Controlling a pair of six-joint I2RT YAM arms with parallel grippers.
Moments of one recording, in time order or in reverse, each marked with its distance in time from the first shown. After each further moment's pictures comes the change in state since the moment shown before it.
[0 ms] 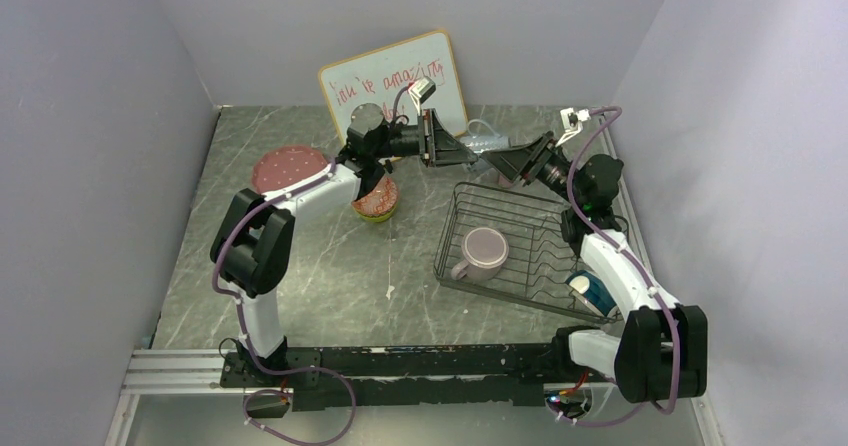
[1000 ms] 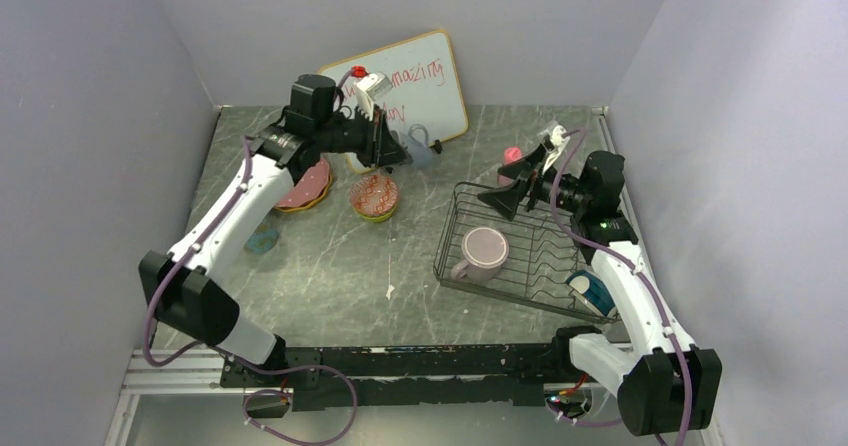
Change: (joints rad) left arm 0.162 -0.333 0.139 -1.126 -0.135 1.048; right arm -0.002 -0.149 0.079 -0.570 -0.152 -0.687
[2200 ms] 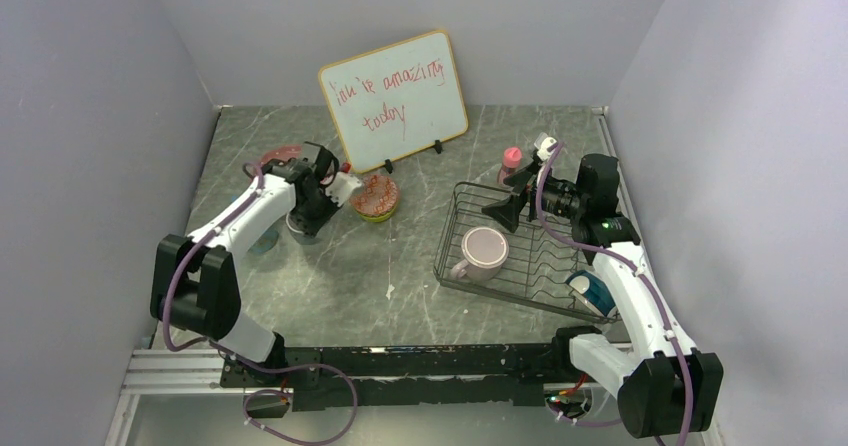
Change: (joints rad) left arm 0.085 -0.010 -0.354 -0.567 -0.849 0.691; right arm -0.001 -0.018 0.016 -0.268 0.051 -0.329
